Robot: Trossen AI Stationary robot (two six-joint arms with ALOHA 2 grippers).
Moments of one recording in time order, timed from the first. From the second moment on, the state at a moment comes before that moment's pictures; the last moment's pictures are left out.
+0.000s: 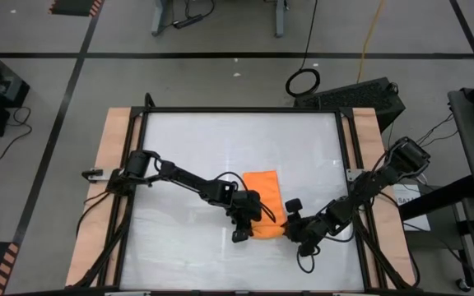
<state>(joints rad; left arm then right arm) -0.17 2.16 1.36 -0.11 0.48 -0.36 0.66 1.55 0.64 -0.06 0.36 0.23</state>
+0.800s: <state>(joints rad) -0.21 2.15 1.36 -0.11 0.51 -0.51 0.45 1.55 0.62 -0.03 -0.11 0.58</state>
